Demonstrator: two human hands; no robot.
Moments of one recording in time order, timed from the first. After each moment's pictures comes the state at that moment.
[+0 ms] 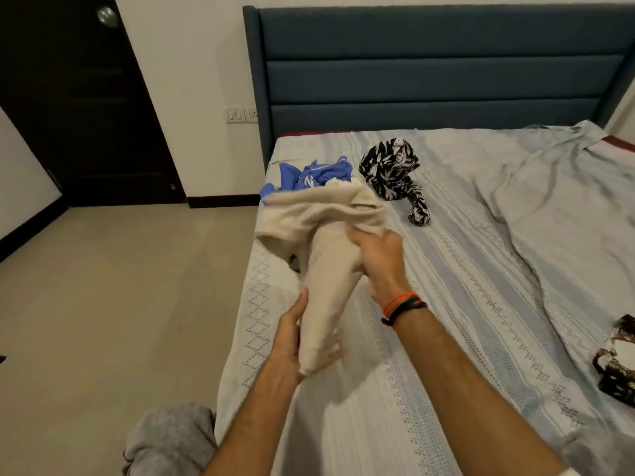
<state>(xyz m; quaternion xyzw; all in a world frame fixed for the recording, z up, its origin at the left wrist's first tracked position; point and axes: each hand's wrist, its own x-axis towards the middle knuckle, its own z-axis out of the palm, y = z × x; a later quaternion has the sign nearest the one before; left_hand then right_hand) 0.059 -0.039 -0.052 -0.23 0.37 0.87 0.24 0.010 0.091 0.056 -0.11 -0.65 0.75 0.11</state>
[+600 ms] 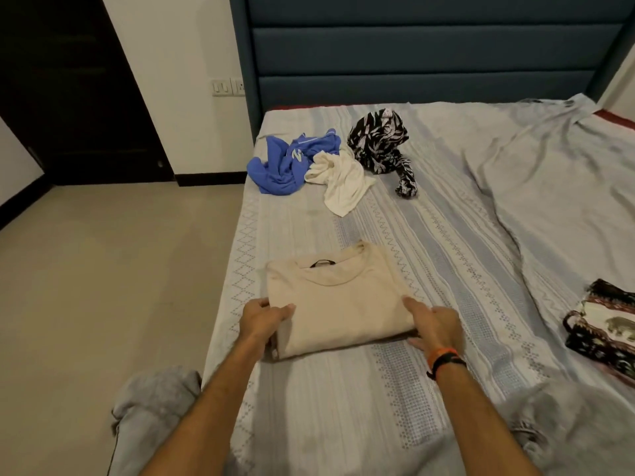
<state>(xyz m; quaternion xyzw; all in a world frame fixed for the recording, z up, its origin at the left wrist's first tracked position) 0.060 -0.070 -0.109 -0.29 0.71 0.63 0.09 0.092 0.214 -0.081 -0.38 -0.69 0.61 0.03</state>
